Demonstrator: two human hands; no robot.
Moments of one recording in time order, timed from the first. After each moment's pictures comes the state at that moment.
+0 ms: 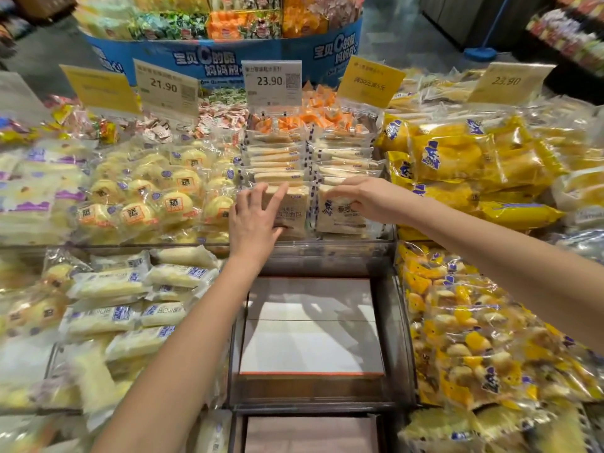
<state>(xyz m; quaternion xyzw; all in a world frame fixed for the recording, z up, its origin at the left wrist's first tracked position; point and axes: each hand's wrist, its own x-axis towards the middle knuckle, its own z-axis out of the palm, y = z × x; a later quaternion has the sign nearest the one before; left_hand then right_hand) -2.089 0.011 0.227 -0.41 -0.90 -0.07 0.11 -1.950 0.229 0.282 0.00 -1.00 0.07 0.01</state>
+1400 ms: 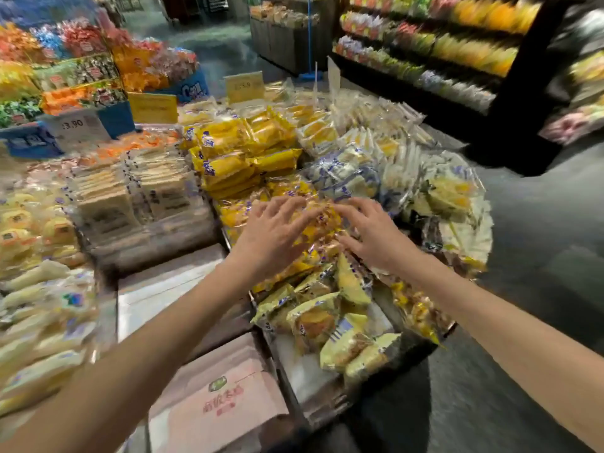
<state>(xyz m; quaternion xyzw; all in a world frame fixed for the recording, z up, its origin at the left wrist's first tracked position) -1.698 0.023 0.321 -0.78 -0.61 -0.05 0.14 -1.489 0.104 0.305 -0.40 -0.90 0.13 0.13</state>
